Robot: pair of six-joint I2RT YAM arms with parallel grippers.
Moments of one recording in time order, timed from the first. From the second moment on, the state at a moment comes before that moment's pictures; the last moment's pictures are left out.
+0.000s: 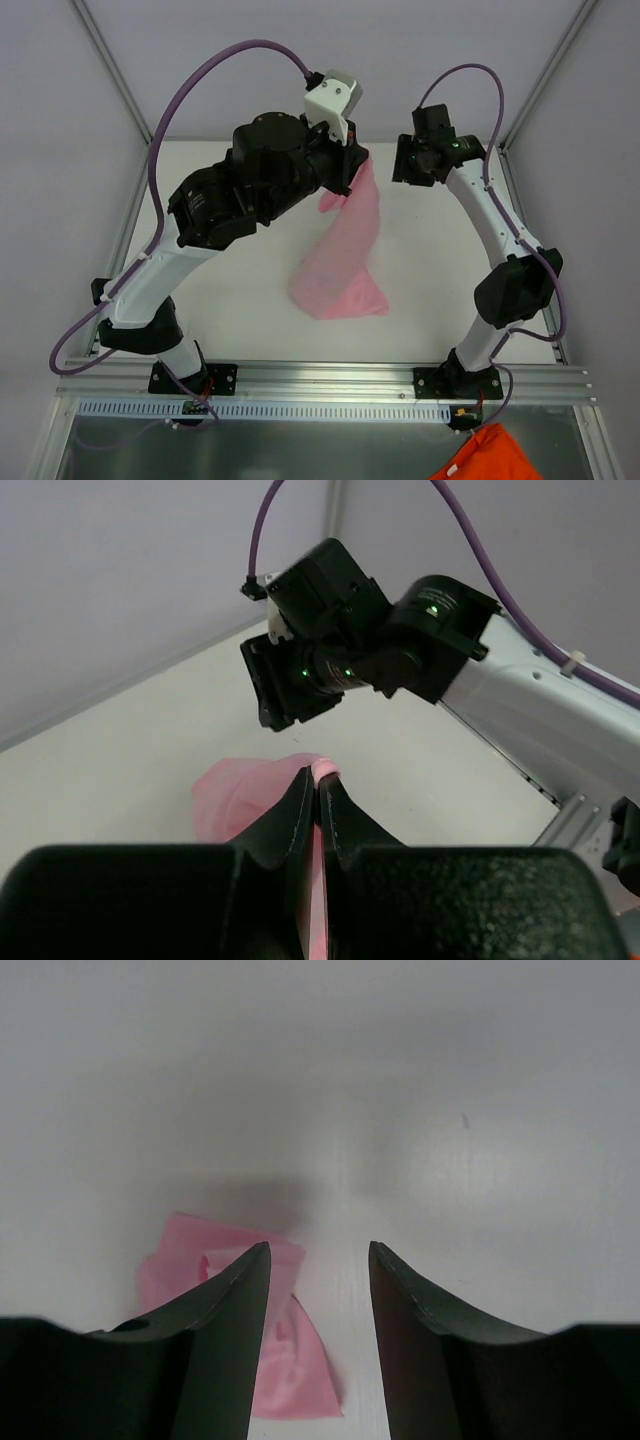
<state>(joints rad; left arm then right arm) -1.12 1.65 2.39 -0.87 -0.40 -0.17 0.35 1.74 1.80 -0.92 0.06 0.36</state>
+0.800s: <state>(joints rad) -1.13 1.46 1.60 -0.89 -0.76 -0.37 0.25 1.54 1.81 -1.04 0.20 0.35</state>
